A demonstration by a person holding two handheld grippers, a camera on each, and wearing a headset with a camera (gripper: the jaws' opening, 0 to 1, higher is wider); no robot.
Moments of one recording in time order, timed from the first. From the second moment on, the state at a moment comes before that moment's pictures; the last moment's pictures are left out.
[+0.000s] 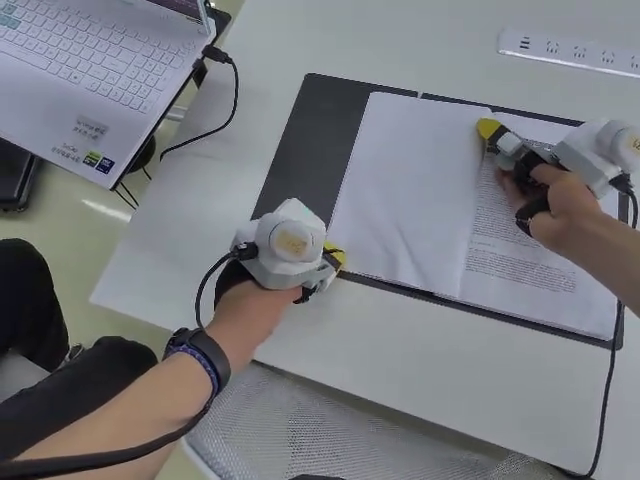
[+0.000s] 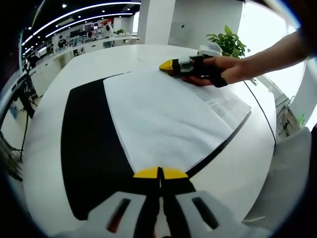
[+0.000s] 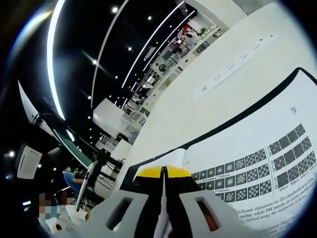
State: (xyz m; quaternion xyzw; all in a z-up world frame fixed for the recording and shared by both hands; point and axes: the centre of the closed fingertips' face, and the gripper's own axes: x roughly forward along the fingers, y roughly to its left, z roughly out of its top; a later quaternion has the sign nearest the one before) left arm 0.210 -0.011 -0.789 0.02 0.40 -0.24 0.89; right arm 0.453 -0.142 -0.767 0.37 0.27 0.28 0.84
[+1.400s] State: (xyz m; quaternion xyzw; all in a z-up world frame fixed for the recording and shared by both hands) left arm 0.210 -0.010 -0.790 0.01 0.39 -0.23 0.89; right arm 0.411 -0.135 -0.763 0.34 0.28 0.33 0.83
